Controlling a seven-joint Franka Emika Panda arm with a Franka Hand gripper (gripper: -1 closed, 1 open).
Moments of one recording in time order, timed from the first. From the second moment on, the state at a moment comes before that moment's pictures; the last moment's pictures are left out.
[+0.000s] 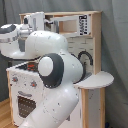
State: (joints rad) arm -1.21 0.69 2.56 -2.14 -2.07 0.47 0.67
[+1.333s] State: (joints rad) arm -1.22 0.86 2.65 -2.17 -2.14 0.69 0.45
